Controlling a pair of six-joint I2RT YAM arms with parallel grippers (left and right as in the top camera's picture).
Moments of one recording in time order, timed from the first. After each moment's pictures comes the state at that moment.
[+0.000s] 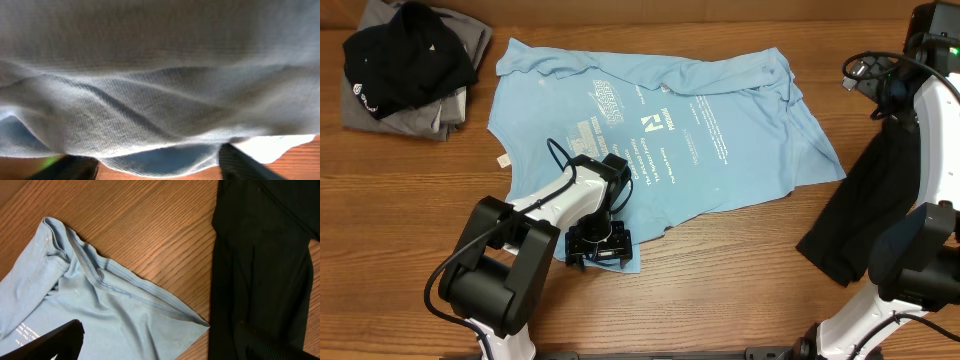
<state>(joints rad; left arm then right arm) -0.48 1.90 1.08 -1.07 0.20 -0.58 -0.27 1.94 1.87 -1.08 0.05 0.41</state>
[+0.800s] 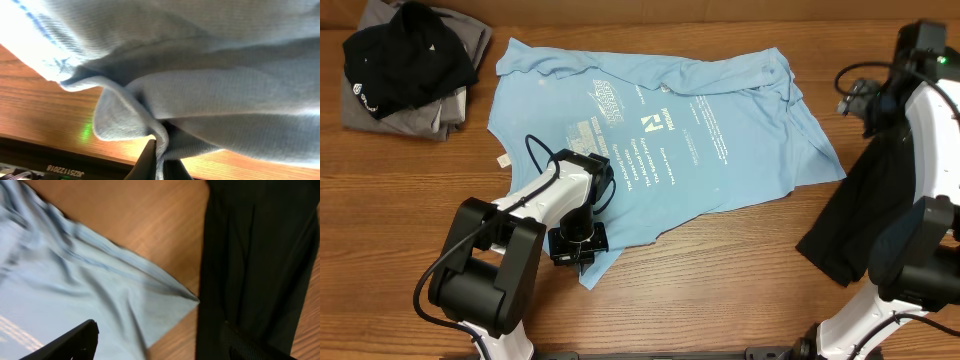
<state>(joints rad) -0.40 1.88 1.08 -1.22 0.10 -0.59 -0.27 1.94 1.73 -1.12 0.05 0.40</state>
